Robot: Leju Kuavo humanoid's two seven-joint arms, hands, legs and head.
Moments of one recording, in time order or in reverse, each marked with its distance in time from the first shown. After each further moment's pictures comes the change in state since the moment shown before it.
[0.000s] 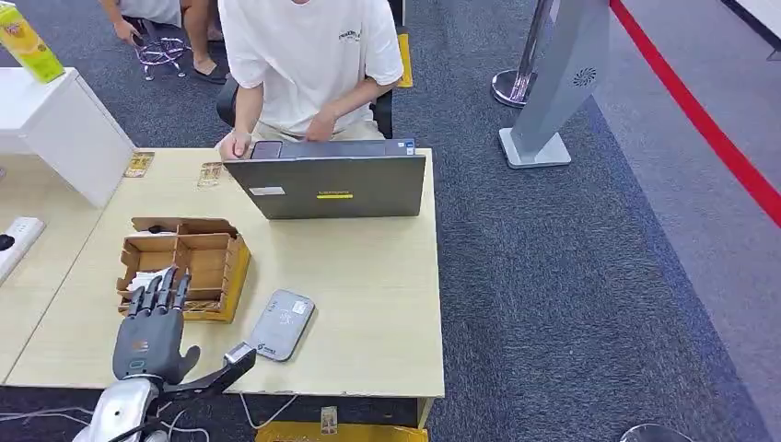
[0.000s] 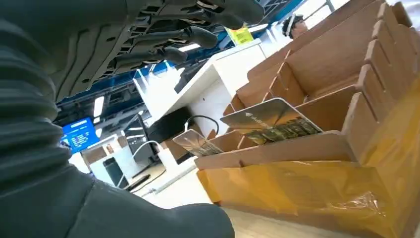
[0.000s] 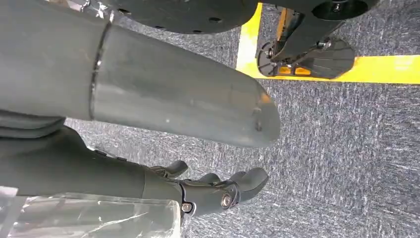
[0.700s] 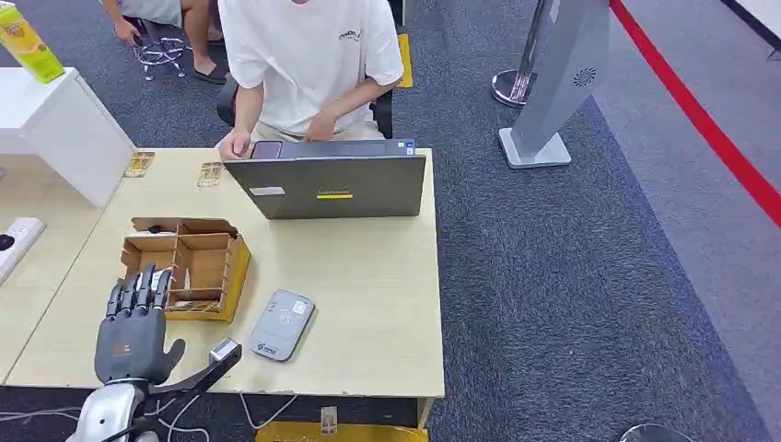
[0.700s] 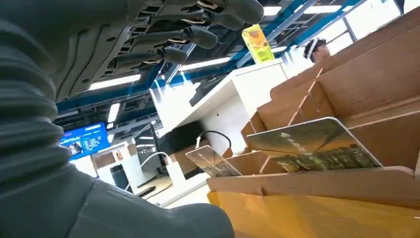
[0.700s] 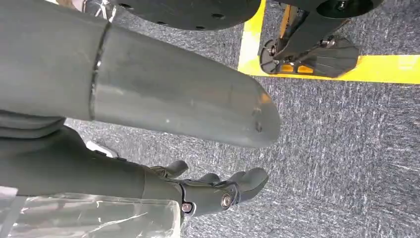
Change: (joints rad) left arm 0.002 -0.010 0.079 0.062 -0.026 0.175 -0.054; right arm 0.000 -0.004 0.002 0.000 0.018 0.005 0.003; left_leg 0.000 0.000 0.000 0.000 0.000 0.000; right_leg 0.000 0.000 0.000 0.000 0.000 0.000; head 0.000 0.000
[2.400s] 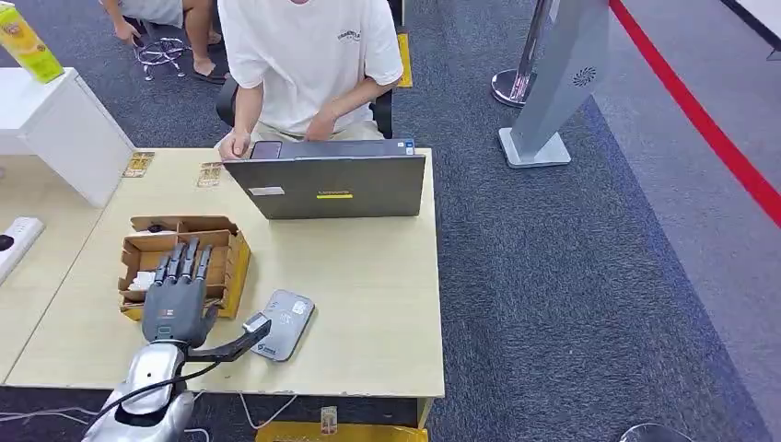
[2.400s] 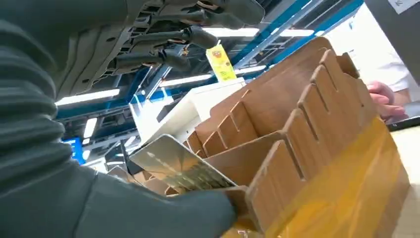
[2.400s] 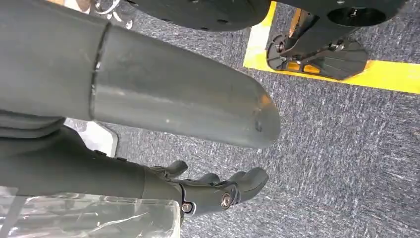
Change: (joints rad) left arm -0.241 0.030 -0.172 0.312 -0.003 0.108 0.024; right arm -0.001 -0.003 0.042 0.000 0.066 0.013 0.010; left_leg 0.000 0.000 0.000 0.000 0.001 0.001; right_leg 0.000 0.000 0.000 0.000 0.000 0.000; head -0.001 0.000
